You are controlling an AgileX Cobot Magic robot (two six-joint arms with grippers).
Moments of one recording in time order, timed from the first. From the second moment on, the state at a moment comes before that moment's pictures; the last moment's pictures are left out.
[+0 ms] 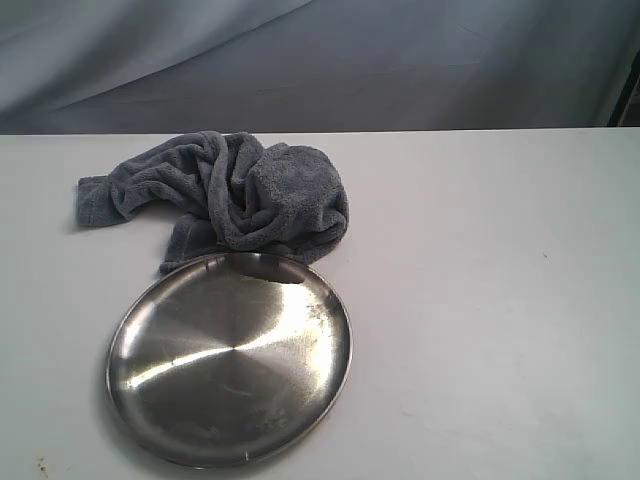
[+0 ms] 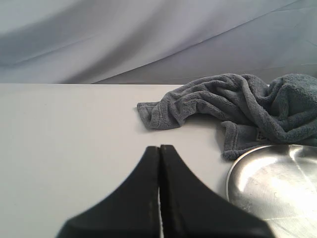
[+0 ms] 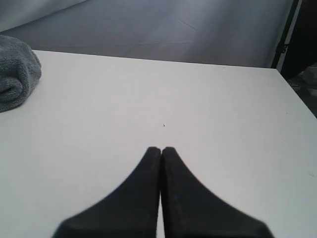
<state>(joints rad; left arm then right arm) -0.01 0.00 0.00 0.03 0.27 -0.04 0.01 0.00 0.00 0.04 0.34 -0.10</state>
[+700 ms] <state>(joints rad) -0.01 0.00 0.00 0.03 0.27 -0.04 0.01 0.00 0.00 0.04 0.34 -0.10</state>
